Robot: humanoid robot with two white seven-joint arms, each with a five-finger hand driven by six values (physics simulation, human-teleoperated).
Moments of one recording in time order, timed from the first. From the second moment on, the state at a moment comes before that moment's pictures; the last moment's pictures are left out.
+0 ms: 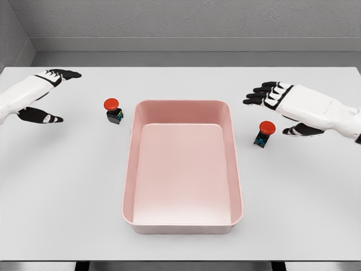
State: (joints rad) left arm -0.48 0.88 -0.51 -1.27 -0.21 -0.61 -0.13; right arm -0.29 -0.77 0.14 -1.73 0.37 -0.61 0.55
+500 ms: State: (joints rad) left arm -0.57 0.79 -0.58 -1.26 -0.27 -0.61 -0.15; right arm -0.29 -0.77 0.14 -1.62 0.44 -0.61 0.56
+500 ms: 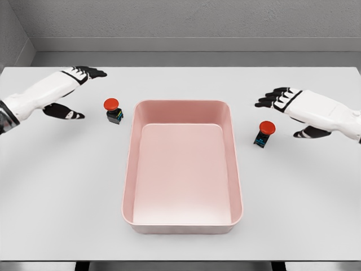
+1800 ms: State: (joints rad) left arm -0.69 0.65 -0.72 -1.09 -0.37 -0.61 -0.20; right arm -0.43 -0.63 0.34 -1.38 0.67 -0.61 0.57
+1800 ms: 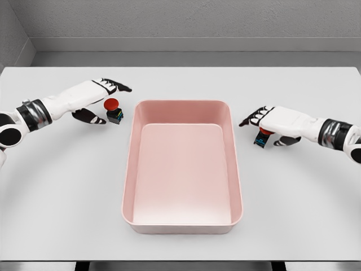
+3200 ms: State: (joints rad) left arm -0.70 0.65 -0.72 -1.08 -0.37 -0.61 -0.27; right arm -0.73 -0.62 0.58 -1.77 0.56 -0.61 0.61
